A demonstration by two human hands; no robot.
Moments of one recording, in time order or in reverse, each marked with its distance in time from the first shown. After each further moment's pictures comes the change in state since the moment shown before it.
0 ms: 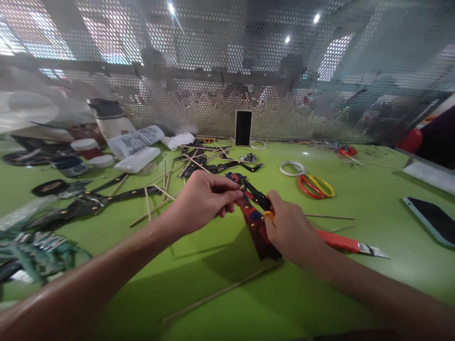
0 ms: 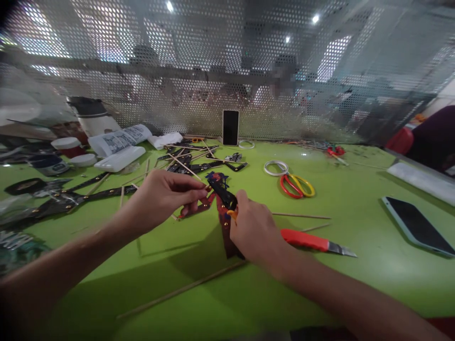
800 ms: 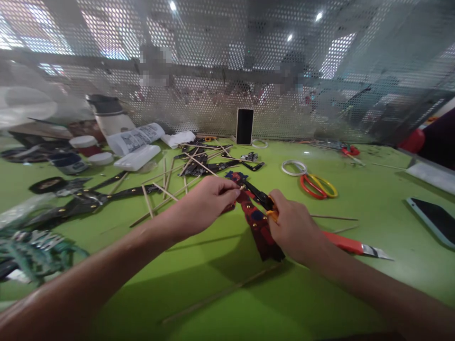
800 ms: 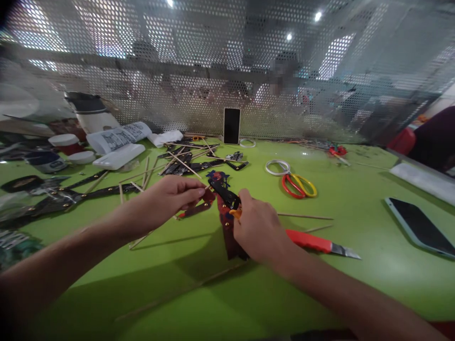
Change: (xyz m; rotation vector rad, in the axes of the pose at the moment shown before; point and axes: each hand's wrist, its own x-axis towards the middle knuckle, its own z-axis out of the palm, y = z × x) left_hand 0.004 -0.004 -0.002 0.268 -0.177 -0.052; right_hand 0.004 0.006 0.000 -0.002 -0.015 -0.005
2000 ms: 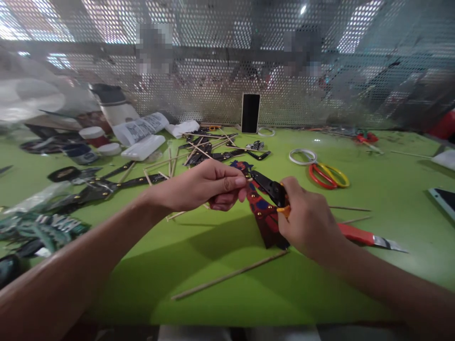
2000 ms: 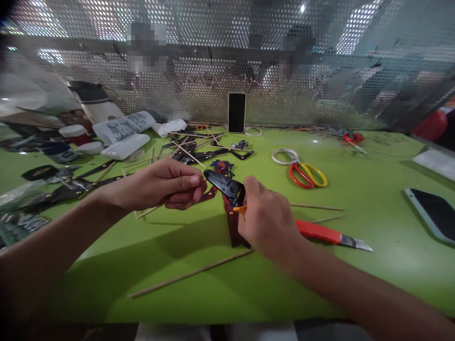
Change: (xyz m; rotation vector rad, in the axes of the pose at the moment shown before) left_hand 0.000 -0.010 -0.023 -0.430 -0.372 0.120; right_hand -0.008 0.007 0.004 -0.147 0.289 -0.189
